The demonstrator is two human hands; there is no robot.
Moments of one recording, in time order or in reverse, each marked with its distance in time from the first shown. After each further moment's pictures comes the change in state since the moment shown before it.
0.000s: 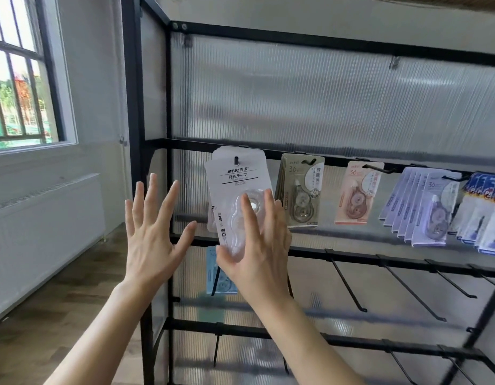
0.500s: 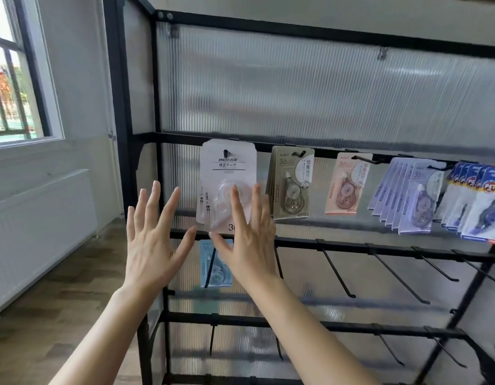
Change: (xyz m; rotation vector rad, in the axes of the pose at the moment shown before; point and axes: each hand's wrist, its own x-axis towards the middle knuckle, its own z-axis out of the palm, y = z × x) left_hand -0.013 0.009 0.006 -0.020 -0.071 -0.006; right_hand 0.009 0.016 0.016 -0.011 -0.280 0.068
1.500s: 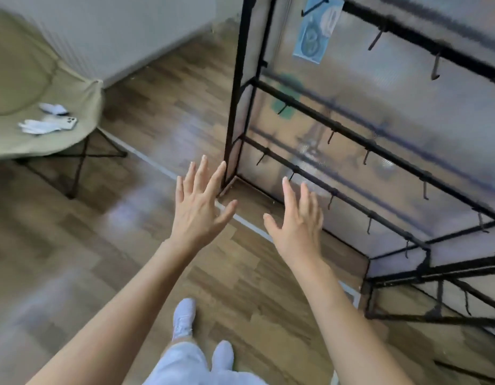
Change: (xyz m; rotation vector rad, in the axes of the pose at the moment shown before) left_hand -0.417 0.172 -0.080 0.232 -0.474 -0.646; right_hand -0.399 0.023 -0.089 0.012 -0.792 0.132
